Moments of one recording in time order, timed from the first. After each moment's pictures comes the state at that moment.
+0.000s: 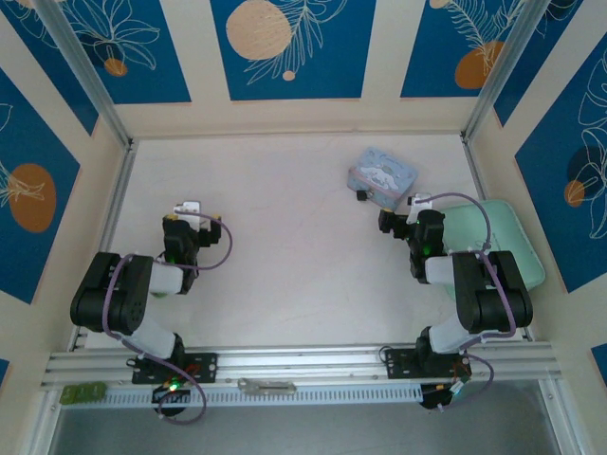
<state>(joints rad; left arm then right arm) -0.10 1.56 0.35 0.87 -0.16 0.05 0.02 1.52 0.40 0.72 -0.03 0.11</state>
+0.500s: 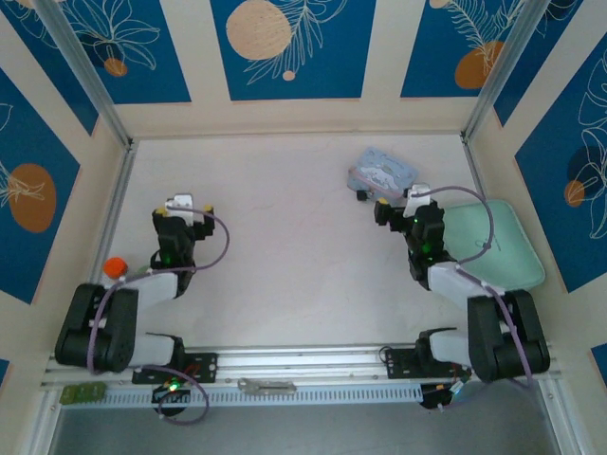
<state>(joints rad) -0.15 1.30 0.39 0.66 -0.30 0.04 0.14 1.22 0.44 0.50 0.07 0.07</state>
